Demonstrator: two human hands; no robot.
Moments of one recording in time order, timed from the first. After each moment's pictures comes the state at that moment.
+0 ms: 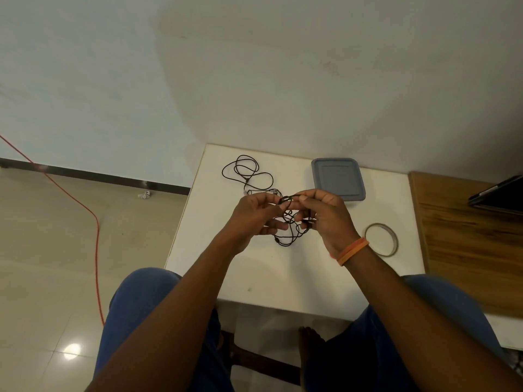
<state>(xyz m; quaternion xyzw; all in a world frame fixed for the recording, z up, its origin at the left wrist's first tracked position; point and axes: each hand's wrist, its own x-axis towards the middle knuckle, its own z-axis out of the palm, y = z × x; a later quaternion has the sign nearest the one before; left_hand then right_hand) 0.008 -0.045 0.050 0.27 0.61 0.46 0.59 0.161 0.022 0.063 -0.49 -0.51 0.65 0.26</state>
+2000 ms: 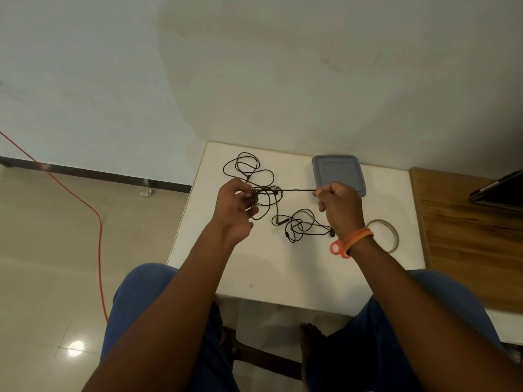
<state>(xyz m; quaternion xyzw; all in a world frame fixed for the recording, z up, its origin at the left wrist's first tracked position) -0.015 -0.043 0.052 -0.01 0.56 0.53 0.63 0.170 0.040 0.058 -0.59 -0.61 0.45 0.28</state>
